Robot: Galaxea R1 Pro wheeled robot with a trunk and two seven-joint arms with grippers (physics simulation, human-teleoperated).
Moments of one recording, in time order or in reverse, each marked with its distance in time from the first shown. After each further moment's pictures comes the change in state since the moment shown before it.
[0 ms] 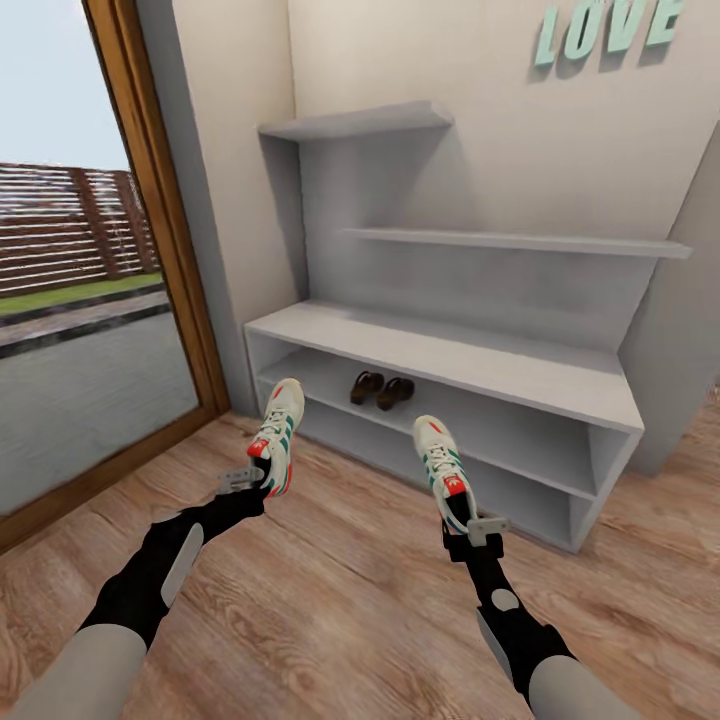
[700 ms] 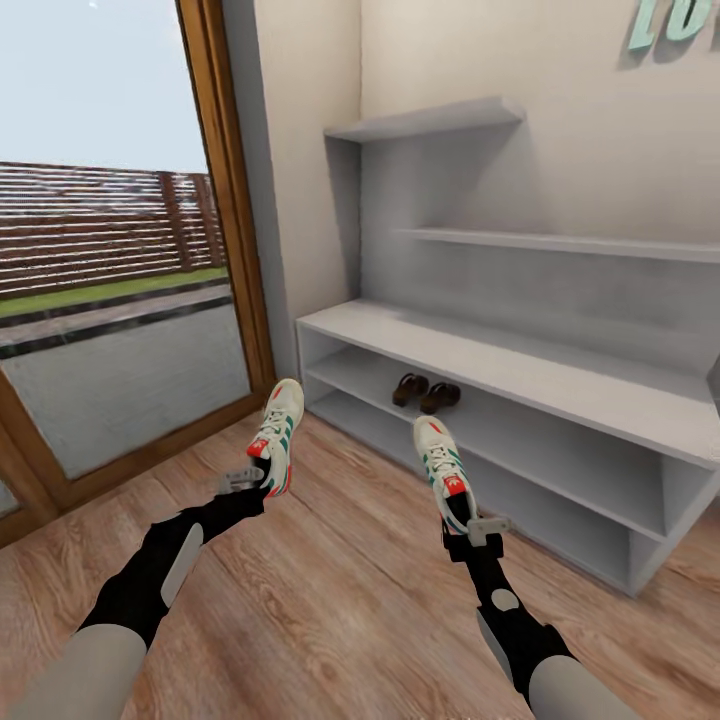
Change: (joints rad) left arm 0.000 0.000 0.002 0.000 -0.001 0.000 0.000; right arm 0.000 0.000 0.000 0.000 0.000 0.000 0.000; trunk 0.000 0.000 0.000
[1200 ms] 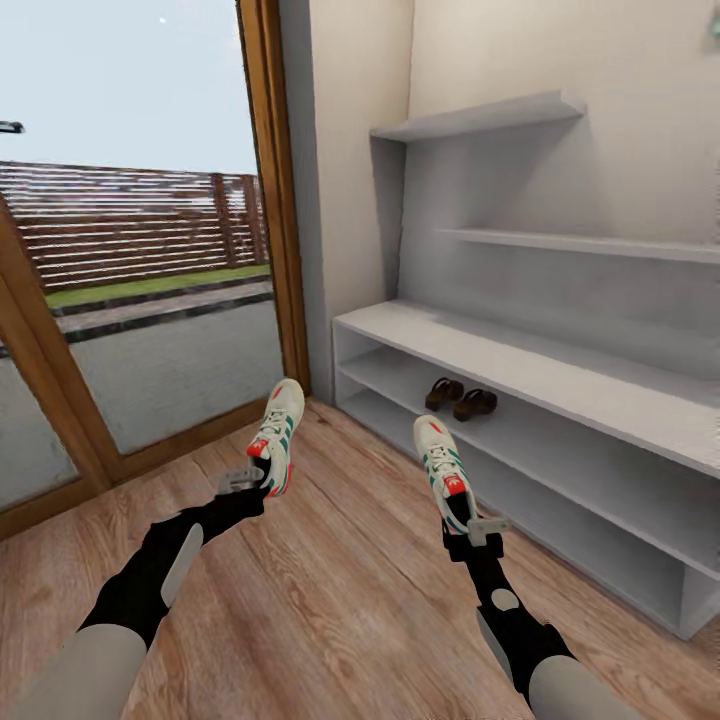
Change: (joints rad) left arm 0.000 0.000 0.000 0.000 0.001 0.001 0.001; right arm 0.000 0.000 0.000 0.000 0.000 0.000 0.000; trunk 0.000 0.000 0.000
